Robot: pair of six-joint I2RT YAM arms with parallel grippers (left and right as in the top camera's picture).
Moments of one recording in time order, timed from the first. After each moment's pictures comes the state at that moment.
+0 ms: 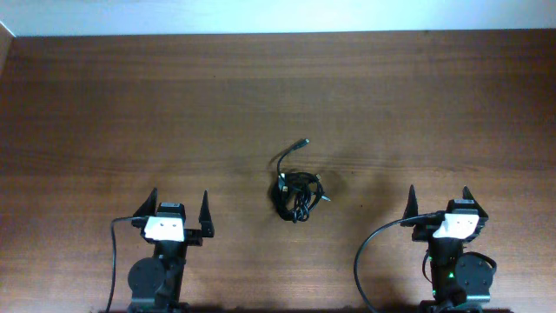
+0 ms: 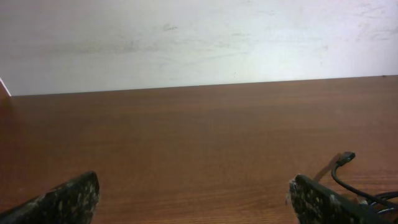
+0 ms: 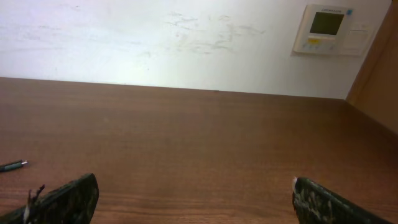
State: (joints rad) left arm -0.02 0.01 0.02 -0.08 0.01 0.05; right arm -0.02 0.01 0.01 -0.07 0.06 -0.07
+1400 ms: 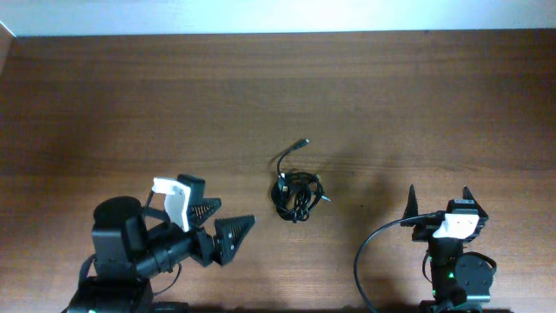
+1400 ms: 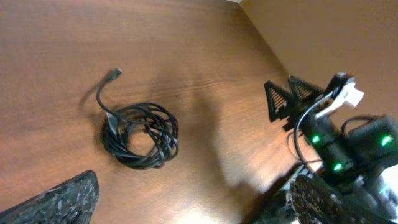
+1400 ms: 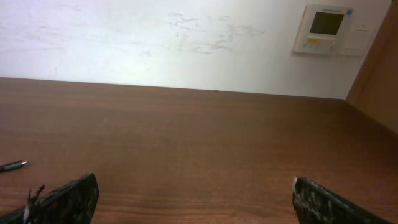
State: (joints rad) left arm -0.02 0.62 0.81 -0.84 0.78 -0.20; right arm -0.02 0.01 0.01 -0.07 0.06 -0.07
